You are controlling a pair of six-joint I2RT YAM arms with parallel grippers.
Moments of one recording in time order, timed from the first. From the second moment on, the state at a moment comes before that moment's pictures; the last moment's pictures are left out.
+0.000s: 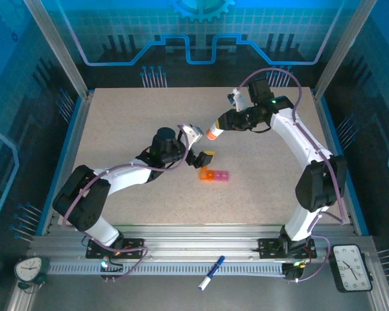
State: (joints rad) left arm -0.54 1.59 0.82 0.46 0.40 0.07; right arm 0.29 1.73 1.63 -0.88 -0.62 0.18
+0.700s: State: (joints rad) left arm -0.54 1.62 0.82 0.56 0.38 0.07; right arm 0.35 1.70 1.58 -0.88 -0.66 0.19
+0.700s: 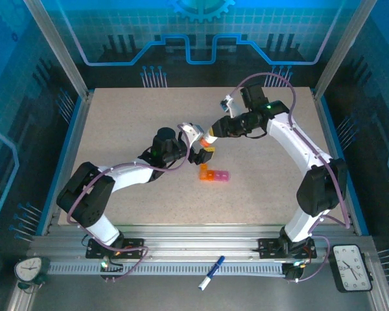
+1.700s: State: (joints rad) left arm -0.54 1.62 0.82 0.56 0.39 0.04; right arm 0.38 1.69 1.58 -0.88 -0.69 0.19
